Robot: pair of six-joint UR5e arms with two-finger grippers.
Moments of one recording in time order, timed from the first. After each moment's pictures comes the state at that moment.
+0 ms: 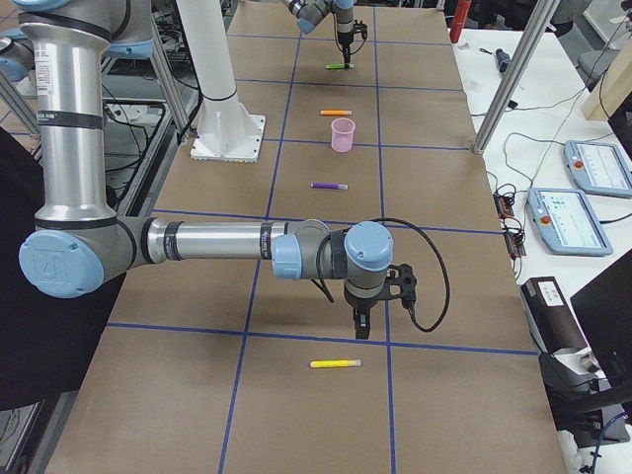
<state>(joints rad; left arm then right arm) -0.83 -1.57 -1.66 -2.12 -1.99 -1.04 1.58 -1.59 1.65 -1.56 2.38 0.00</state>
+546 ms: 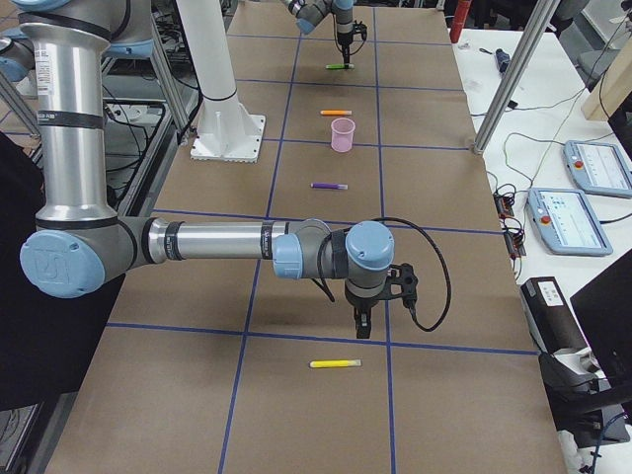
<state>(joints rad) -0.82 -1.57 -1.66 -2.12 -1.99 -1.04 1.58 -1.59 1.64 -1.56 2.38 -0.01</state>
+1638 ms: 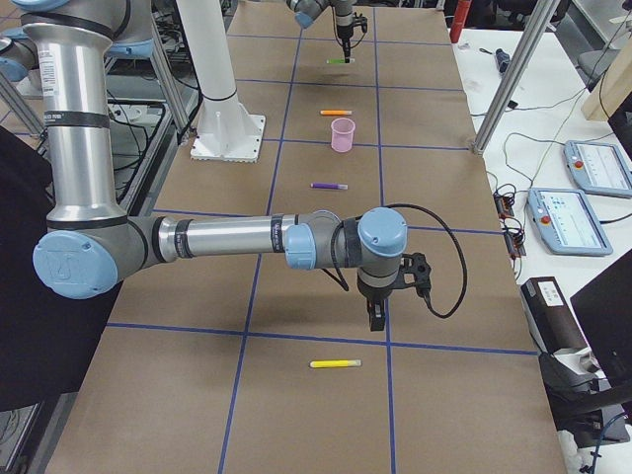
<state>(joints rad) -0.85 -1.56 -1.82 -2.03 -1.98 -1.05 1.58 -1.54 1.64 -1.57 2.35 -0.01</state>
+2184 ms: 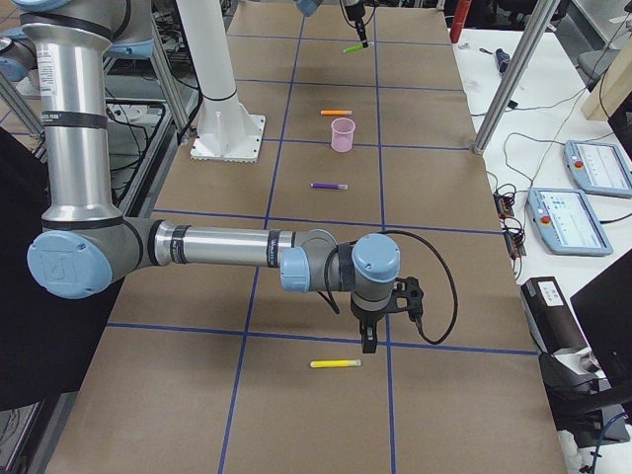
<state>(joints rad) -0.90 -1.69 -1.98 -1.98 -1.84 -1.13 1.58 -1.56 1.52 -1.46 2.33 0.00</state>
